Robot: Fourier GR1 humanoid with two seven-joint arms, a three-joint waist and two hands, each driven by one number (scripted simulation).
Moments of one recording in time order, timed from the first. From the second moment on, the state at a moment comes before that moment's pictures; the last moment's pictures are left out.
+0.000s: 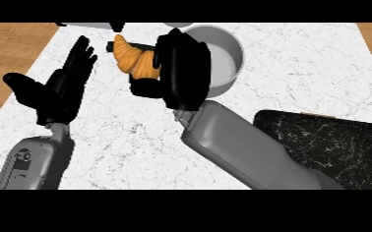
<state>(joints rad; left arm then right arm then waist) -0.30 0.23 -0.02 -1.57 0.13 0.16 0.23 -0.95 0.00 0.62 -1.28 0.99 -0.44 1.05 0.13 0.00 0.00</state>
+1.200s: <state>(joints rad) -0.30 0.23 0.00 -1.56 0.12 0.16 0.20 -1.16 -0.01 0.72 -0.65 0.98 -0.62 1.09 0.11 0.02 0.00</state>
